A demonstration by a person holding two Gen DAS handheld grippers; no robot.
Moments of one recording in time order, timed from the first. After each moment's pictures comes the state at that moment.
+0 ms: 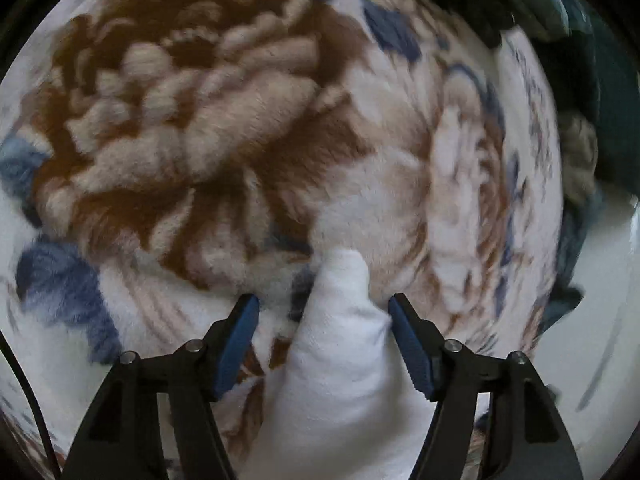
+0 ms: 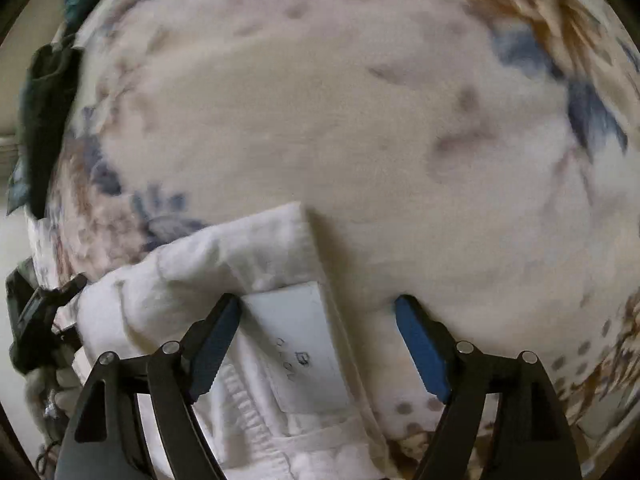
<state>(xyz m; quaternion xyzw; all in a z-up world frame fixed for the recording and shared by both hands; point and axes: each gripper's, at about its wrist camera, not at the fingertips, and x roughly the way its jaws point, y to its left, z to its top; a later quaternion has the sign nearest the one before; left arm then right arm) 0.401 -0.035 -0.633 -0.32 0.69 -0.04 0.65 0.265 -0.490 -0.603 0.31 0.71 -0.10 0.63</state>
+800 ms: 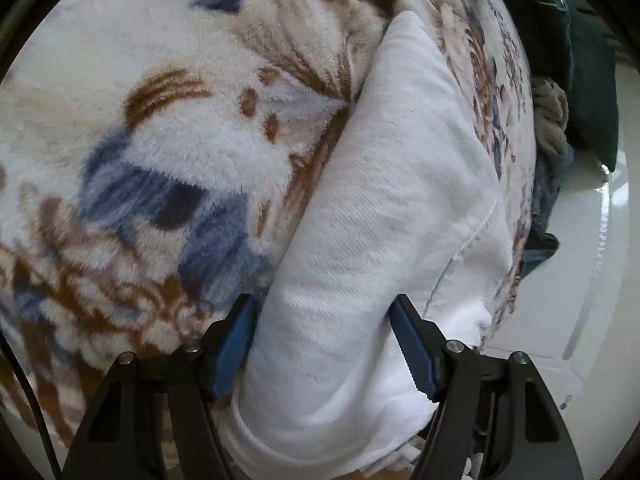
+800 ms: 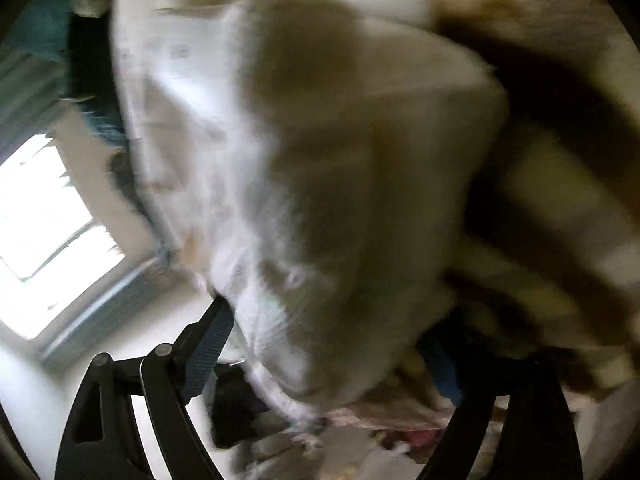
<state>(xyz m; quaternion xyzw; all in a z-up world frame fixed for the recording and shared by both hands) 0.261 -0.034 -0.621 -0.36 0.70 -0.10 0.61 0.123 -0.396 -0.659 0.70 0.51 -0.02 0.50</state>
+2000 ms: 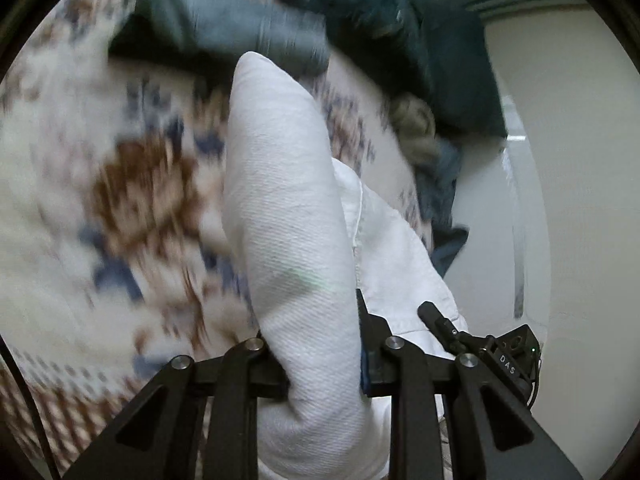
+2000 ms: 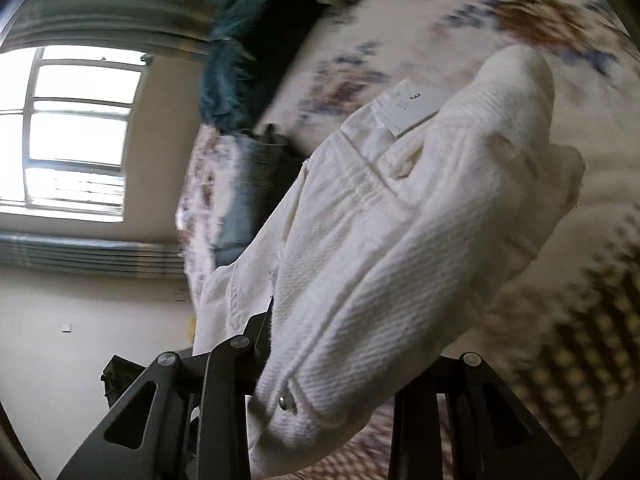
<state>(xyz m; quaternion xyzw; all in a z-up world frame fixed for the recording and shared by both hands) 0.372 -0.002 -0.410 -0.30 0.59 -0.23 0.71 0.259 -0.309 -0.416 0.51 0.43 -0.03 0.74</state>
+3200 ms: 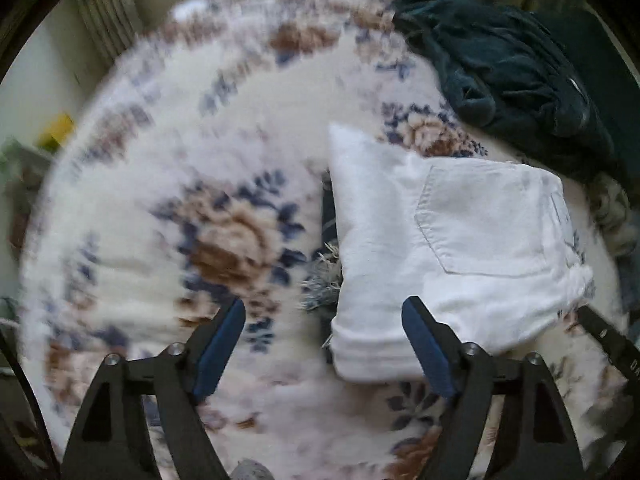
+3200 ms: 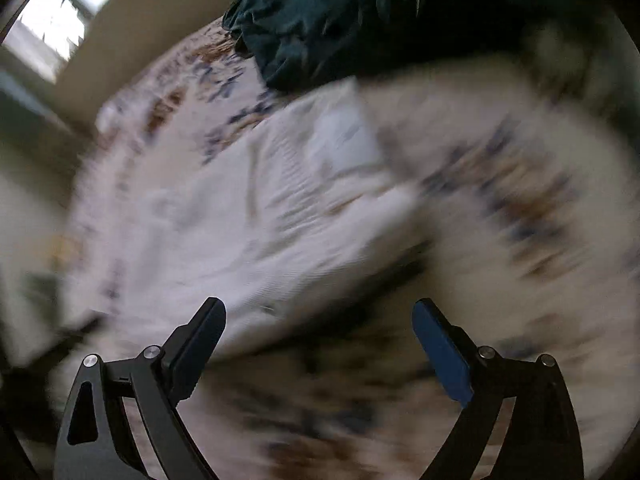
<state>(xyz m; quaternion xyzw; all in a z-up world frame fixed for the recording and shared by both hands) 0.639 0.127 -0.453 0.00 0.56 0.00 0.83 0.667 -0.122 -0.452 0.12 0.56 -0.09 0.82</state>
